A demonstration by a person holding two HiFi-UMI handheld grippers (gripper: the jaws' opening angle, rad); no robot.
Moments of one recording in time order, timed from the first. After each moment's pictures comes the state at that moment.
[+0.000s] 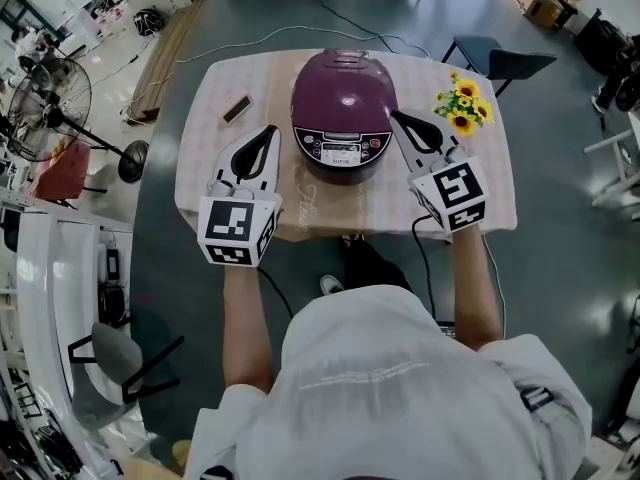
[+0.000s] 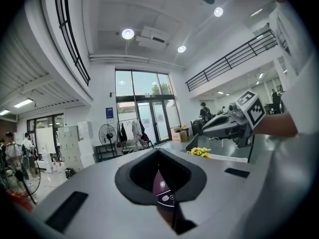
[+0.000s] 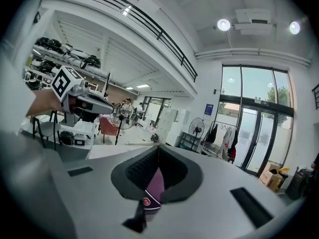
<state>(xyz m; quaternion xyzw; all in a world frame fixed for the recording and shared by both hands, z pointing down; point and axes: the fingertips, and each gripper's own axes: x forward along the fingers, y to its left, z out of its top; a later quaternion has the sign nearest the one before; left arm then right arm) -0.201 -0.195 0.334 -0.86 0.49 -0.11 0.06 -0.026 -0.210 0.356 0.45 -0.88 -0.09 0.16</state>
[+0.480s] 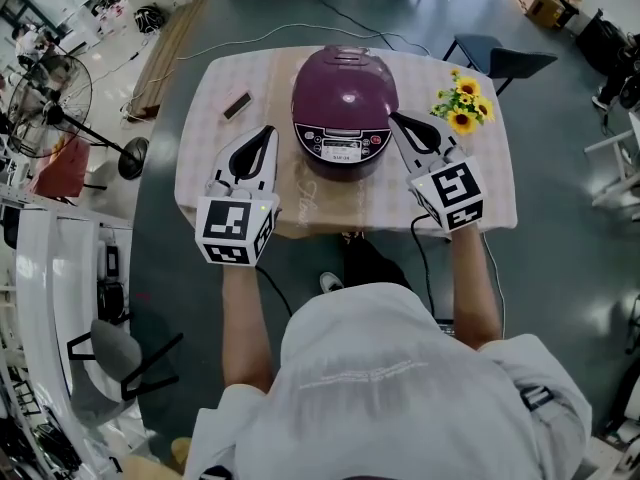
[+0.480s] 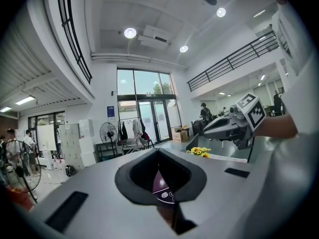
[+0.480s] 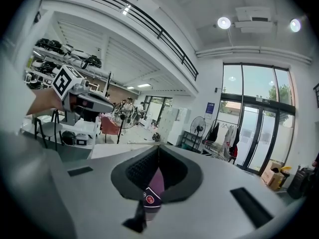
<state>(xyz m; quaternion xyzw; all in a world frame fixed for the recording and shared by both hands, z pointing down) -0.207 -0.190 0.339 -0.86 0.49 -0.10 0.04 -0.027 -0.207 0.365 0.44 -0.88 -0.08 0.17</state>
